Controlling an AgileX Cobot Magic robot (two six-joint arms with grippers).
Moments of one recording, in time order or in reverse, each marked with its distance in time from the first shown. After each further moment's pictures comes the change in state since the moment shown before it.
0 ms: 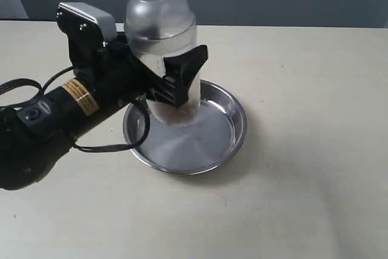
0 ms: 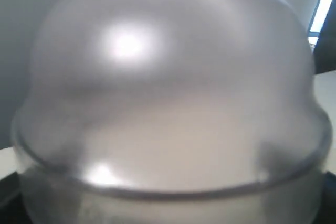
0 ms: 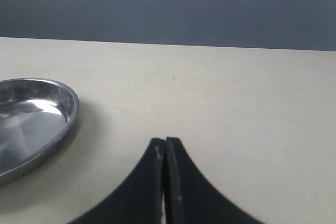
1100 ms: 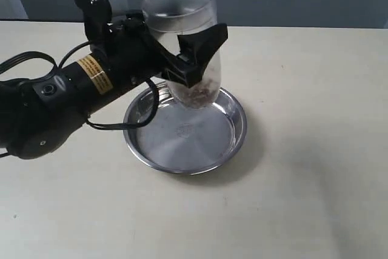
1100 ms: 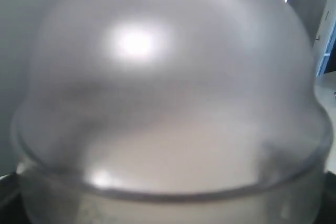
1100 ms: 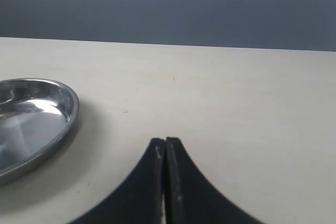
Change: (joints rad) left arm 0.051 0.057 -0.115 0.173 -0.012 -0.132; right arm 0.000 0.000 0.000 0.000 0.000 0.000
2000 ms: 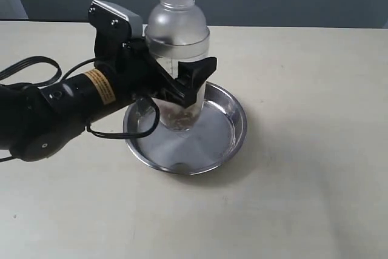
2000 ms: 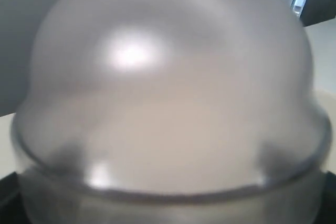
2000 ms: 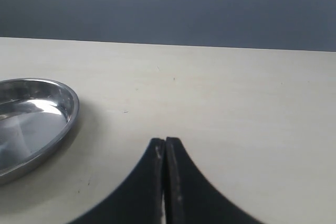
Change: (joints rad) left arm 0.017 0.034 0.007 0.004 0.175 0.047; right arm 0.000 0.000 0.000 0.000 0.000 0.000
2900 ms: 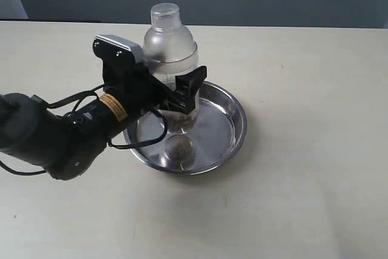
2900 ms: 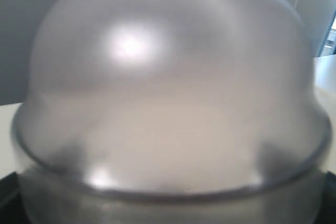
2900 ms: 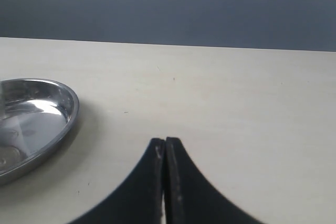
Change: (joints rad) left arm 0.000 0.277 0.000 -0.202 -0.318 0.082; right arm 0.000 0.000 0.000 0.000 0.000 0.000
